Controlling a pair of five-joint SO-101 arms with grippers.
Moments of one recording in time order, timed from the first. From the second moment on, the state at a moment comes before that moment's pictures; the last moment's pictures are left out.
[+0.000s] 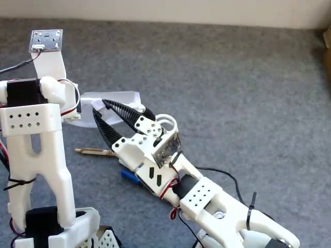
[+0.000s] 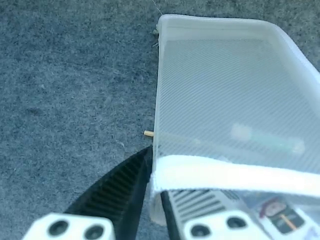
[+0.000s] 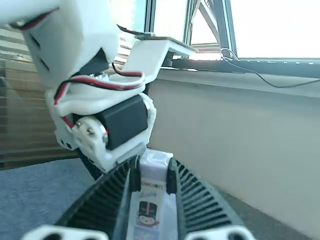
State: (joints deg) left arm -12.6 -15.1 -3.4 98.7 6.1; right arm -50.2 -38.5 69.9 -39.2 7.5
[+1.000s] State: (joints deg) left arm -12.6 -15.0 -3.4 98.7 6.1; right arm -52.7 -38.4 73.0 -35.8 16.0
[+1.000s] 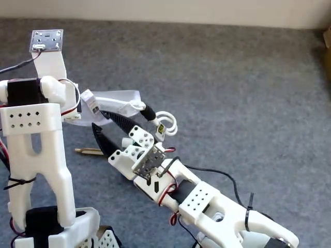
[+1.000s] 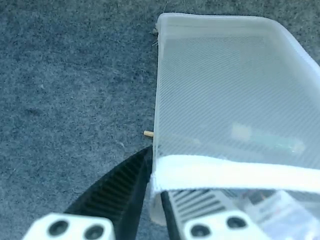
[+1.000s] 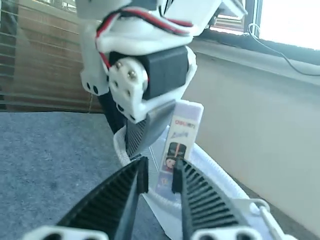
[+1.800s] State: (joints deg) left arm -12.7 -14.5 -3.4 98.6 6.1; right arm -52.2 -28.6 62.2 -27.6 16.0
